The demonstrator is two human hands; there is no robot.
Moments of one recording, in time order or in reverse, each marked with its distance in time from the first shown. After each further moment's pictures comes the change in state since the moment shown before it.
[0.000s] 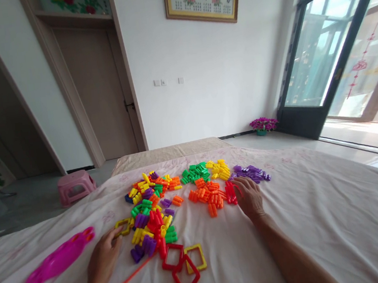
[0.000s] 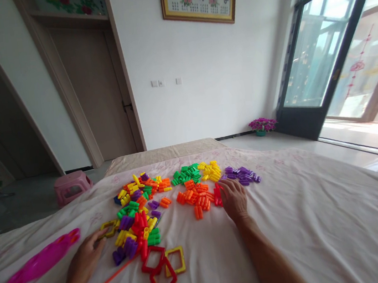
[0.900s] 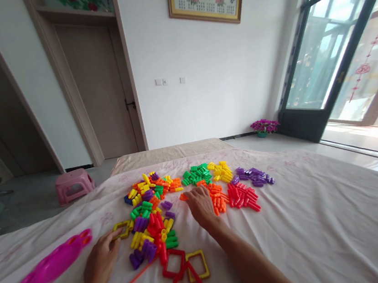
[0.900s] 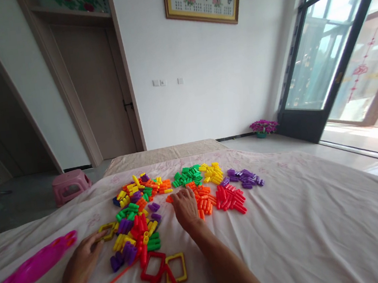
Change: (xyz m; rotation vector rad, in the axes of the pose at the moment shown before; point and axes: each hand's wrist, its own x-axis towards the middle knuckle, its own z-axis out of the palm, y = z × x) left_hand 0.003 0.003 -0.001 -0.004 0.002 -0.022; right_hand 0.013 -0.162 0.057 0.108 -0.209 -0.295
